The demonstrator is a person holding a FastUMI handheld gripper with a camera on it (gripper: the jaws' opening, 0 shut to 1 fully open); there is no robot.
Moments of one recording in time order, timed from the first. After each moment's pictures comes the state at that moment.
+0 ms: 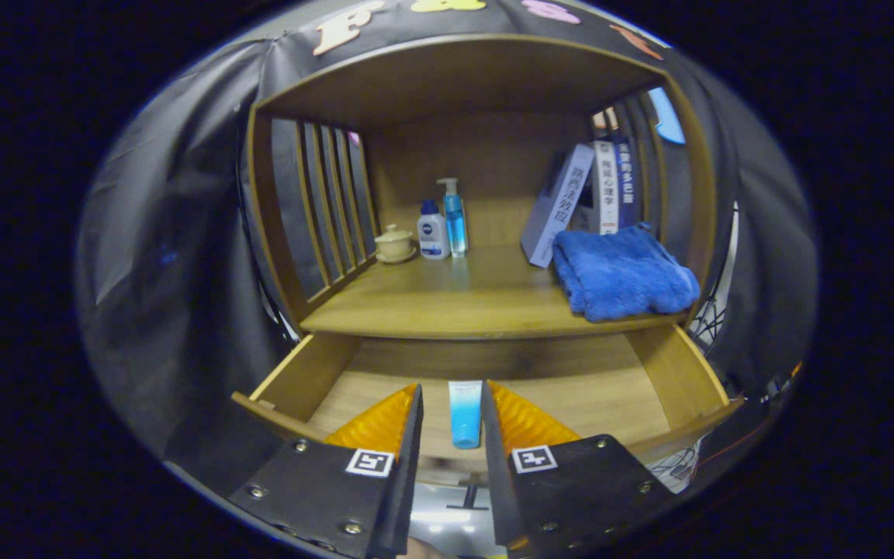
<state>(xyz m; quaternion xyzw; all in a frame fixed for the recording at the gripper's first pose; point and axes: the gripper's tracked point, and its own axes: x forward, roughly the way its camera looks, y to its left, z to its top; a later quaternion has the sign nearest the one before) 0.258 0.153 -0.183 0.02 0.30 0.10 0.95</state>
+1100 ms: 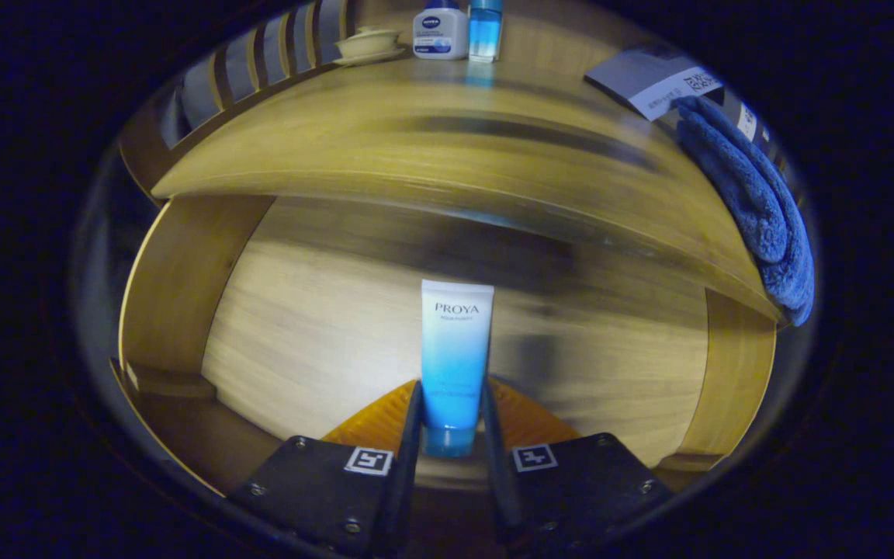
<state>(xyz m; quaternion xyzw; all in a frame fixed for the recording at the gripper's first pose) 0.281 0.164 -0.328 -0.10 0.58 0.09 0.80</state>
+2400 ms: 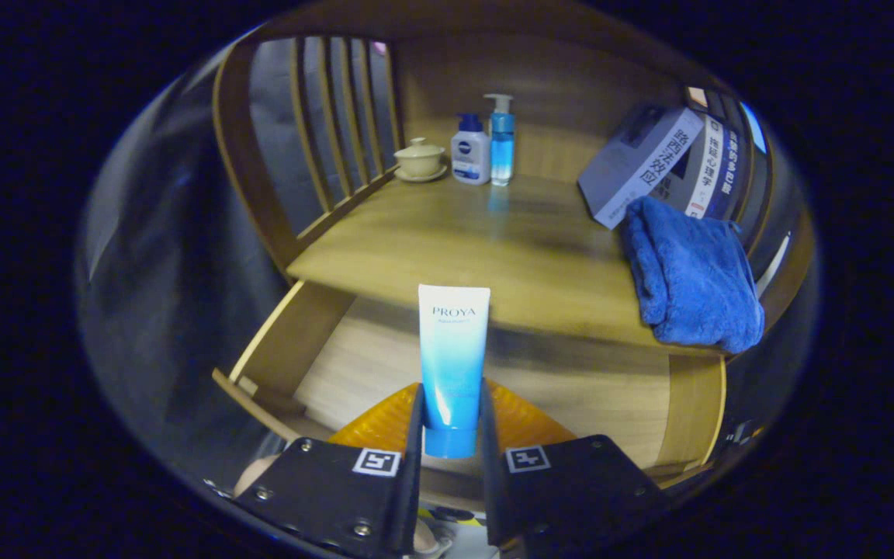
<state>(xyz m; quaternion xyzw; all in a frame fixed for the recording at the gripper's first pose) 0.304 0.175 -0.202 -0.04 0.43 0.14 0.89</state>
